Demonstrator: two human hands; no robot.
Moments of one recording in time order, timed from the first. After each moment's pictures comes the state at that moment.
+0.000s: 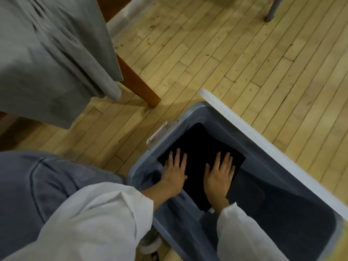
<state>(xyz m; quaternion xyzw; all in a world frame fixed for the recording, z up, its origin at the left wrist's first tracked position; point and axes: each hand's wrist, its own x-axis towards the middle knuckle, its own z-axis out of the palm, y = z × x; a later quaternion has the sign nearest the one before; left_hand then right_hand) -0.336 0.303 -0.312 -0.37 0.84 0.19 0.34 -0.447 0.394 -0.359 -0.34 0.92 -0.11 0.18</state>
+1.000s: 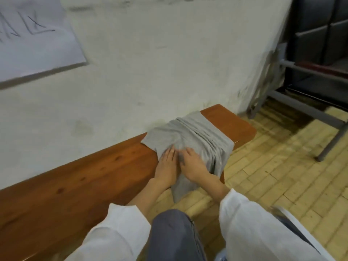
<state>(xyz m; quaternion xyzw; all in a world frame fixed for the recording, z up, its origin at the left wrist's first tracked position) -0.086 0.044 -0.072 -0.57 0.82 0.05 -0.02 -0.210 0.058 -0.045 -0.73 0.64 -0.14 0.19</state>
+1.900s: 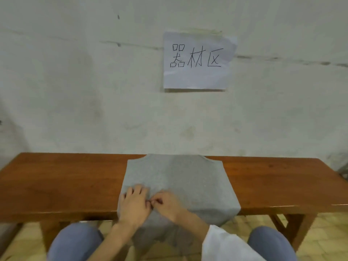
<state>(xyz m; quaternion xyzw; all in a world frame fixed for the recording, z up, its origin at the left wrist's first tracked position) 0.295 0.286 -0.041 -0.80 0.60 0.02 -0.09 0.170 0.215 -0.024 -0.86 0.39 -0.04 0.34</state>
